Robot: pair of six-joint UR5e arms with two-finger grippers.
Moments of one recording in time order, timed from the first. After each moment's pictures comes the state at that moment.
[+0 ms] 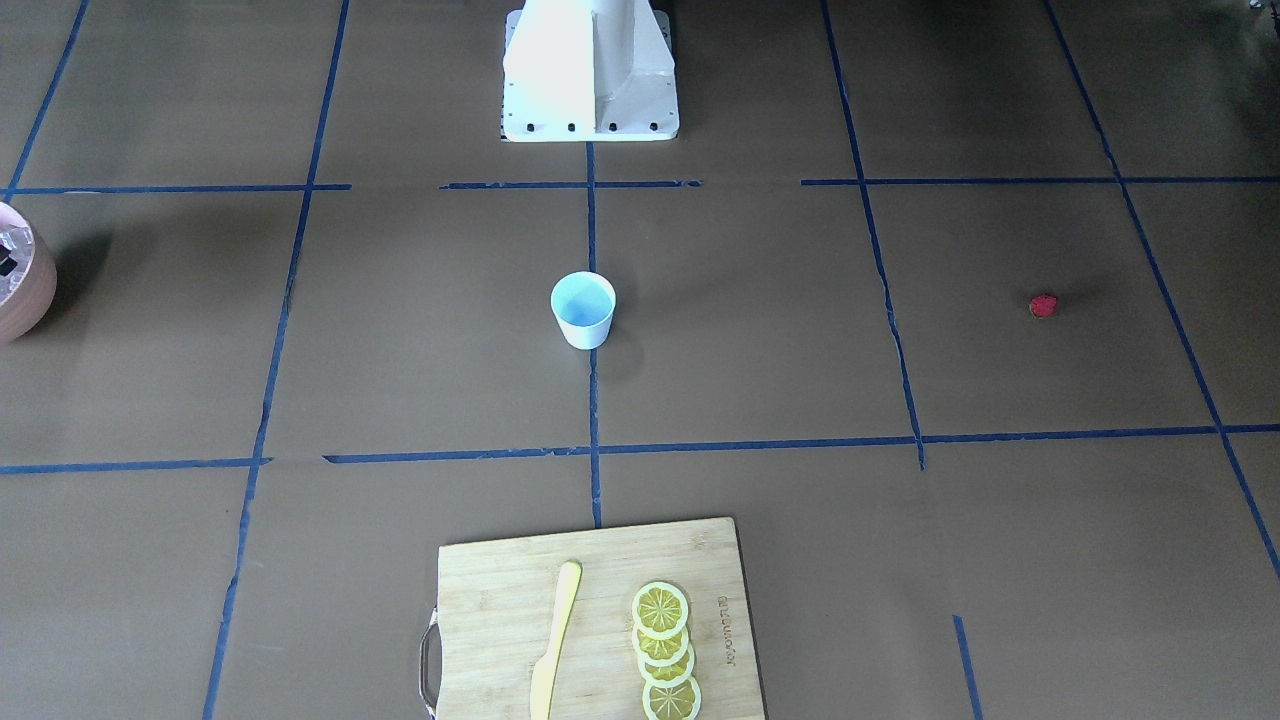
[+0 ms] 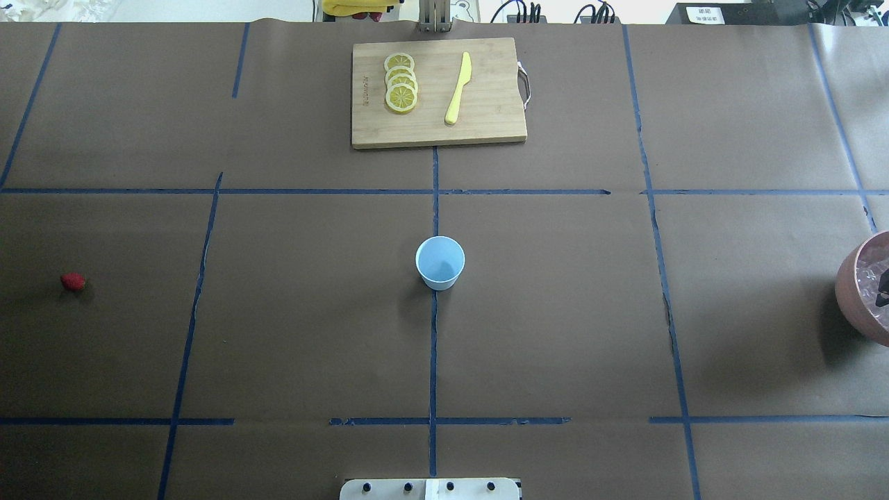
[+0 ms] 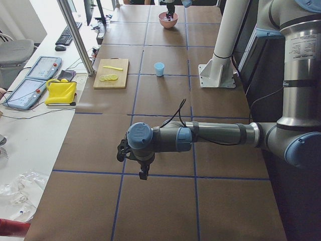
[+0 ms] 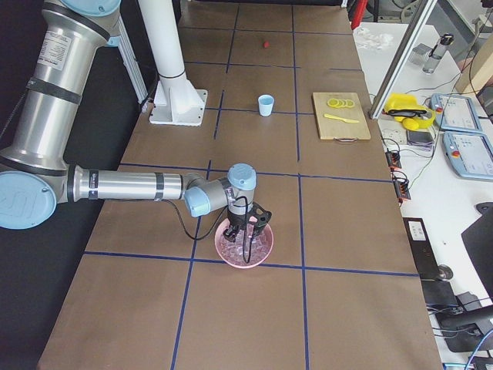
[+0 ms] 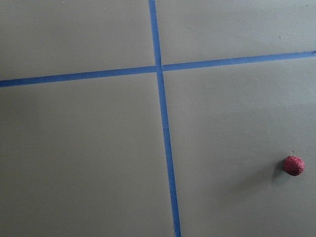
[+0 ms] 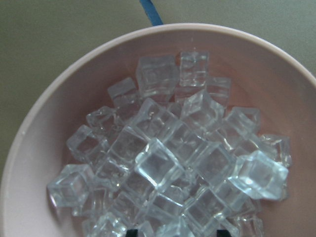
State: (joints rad) left arm -1.61 -1.49 -1.68 -1.50 -2.45 0.18; right arm 1.10 -1.90 1.80 -1.19 2.19 1.05
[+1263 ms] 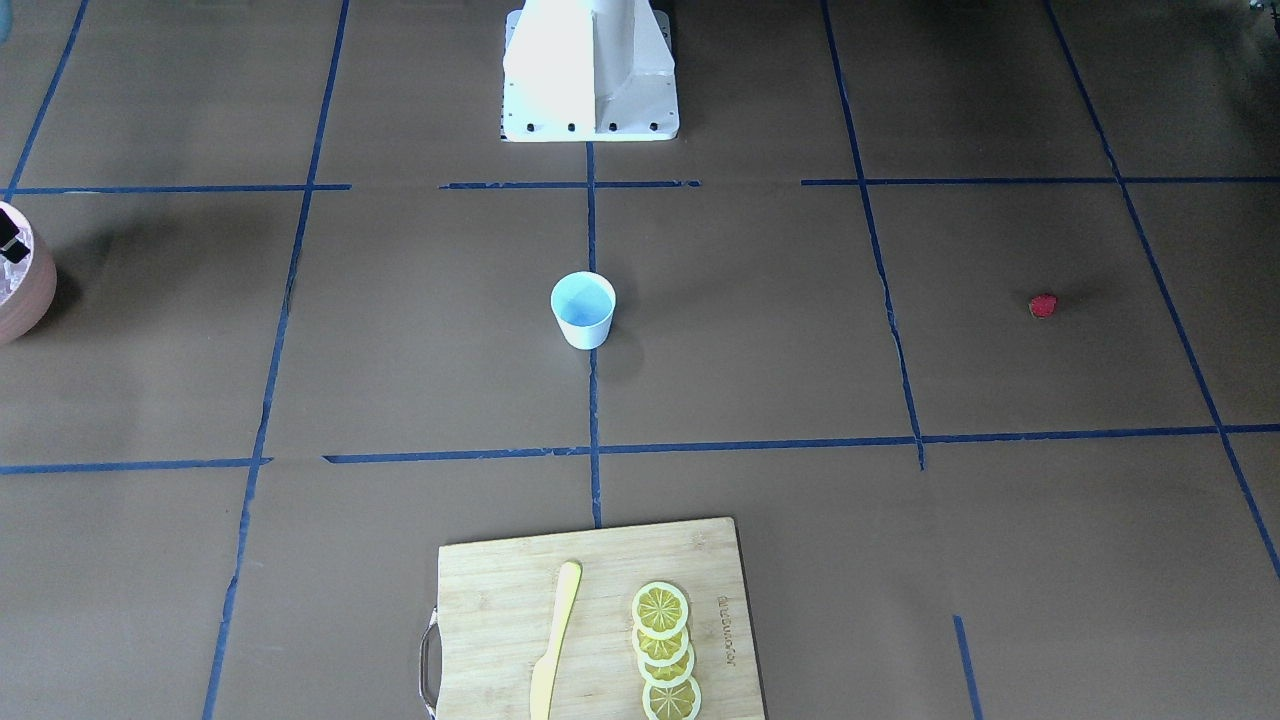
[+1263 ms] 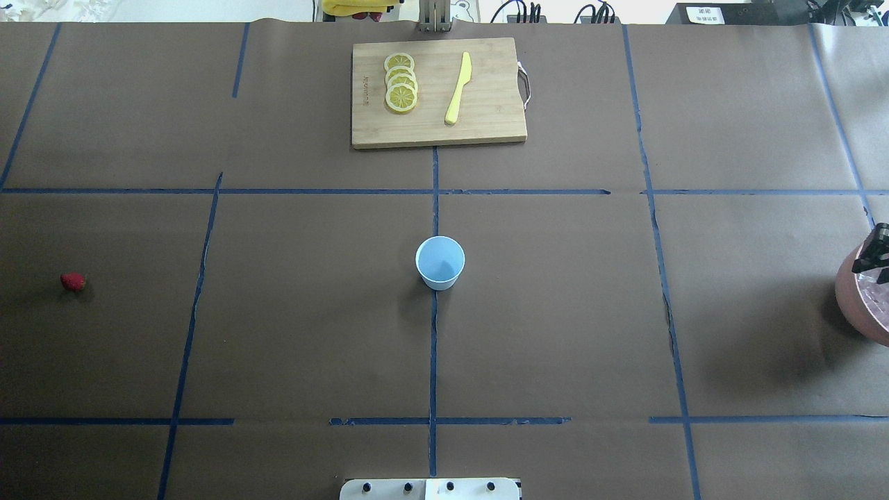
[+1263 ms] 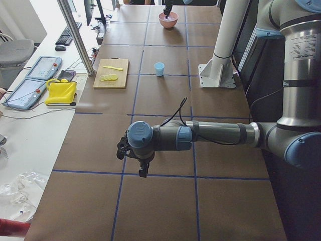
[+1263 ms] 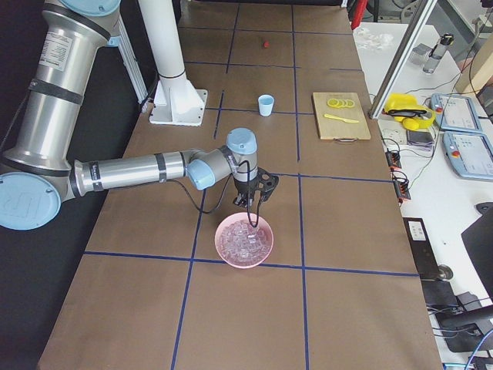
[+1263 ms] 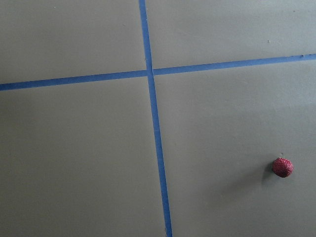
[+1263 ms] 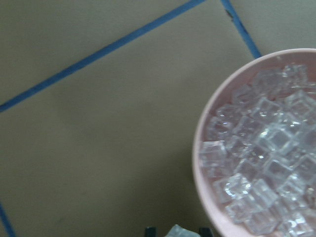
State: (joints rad) left arm -1.61 -1.48 -1.70 -1.50 -2.48 0.18; right arm 1.10 -1.84 2.02 -1.21 2.20 1.21
